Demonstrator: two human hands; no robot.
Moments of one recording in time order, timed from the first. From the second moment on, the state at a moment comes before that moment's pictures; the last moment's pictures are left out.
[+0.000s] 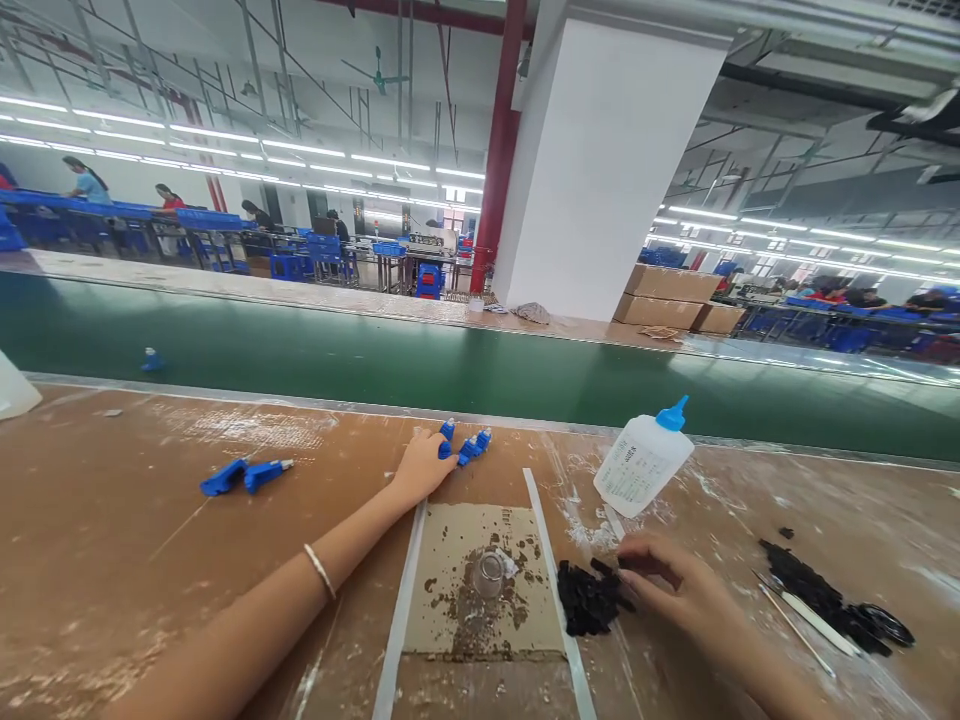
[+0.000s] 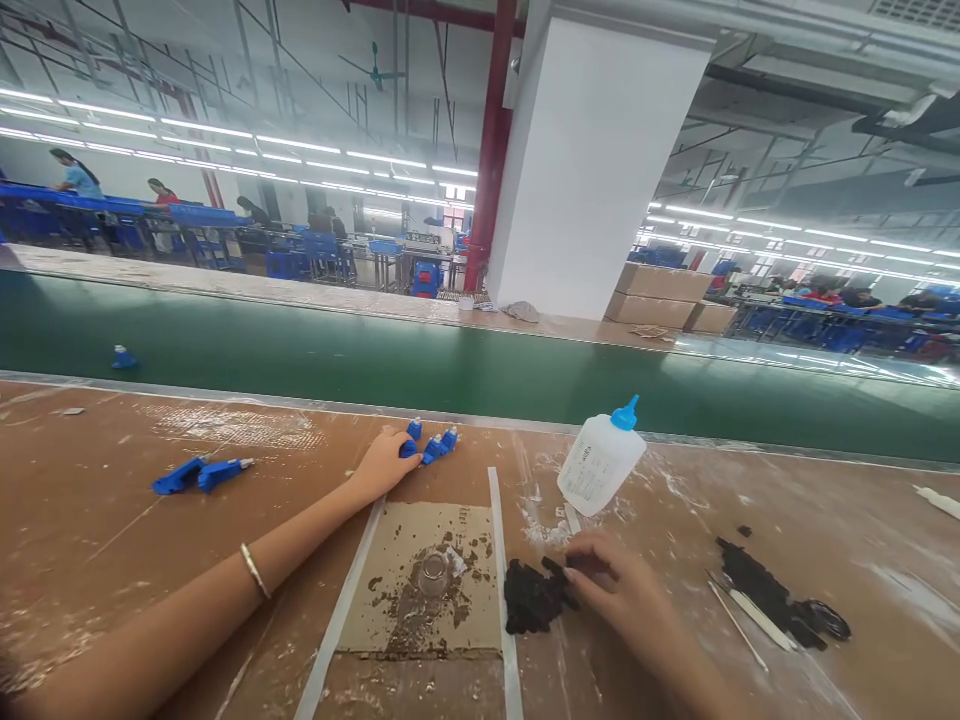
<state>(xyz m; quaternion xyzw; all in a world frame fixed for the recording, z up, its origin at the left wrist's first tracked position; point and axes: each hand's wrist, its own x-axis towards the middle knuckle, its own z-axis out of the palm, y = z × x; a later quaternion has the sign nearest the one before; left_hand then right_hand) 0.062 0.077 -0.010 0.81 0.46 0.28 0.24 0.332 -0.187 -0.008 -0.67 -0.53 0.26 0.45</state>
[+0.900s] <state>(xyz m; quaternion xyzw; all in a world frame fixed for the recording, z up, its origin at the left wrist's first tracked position) 0.007 -0.061 0.019 0.41 0.27 0.23 0.84 0.193 -0.136 0.026 -0.44 -0.74 -0.03 0.50</state>
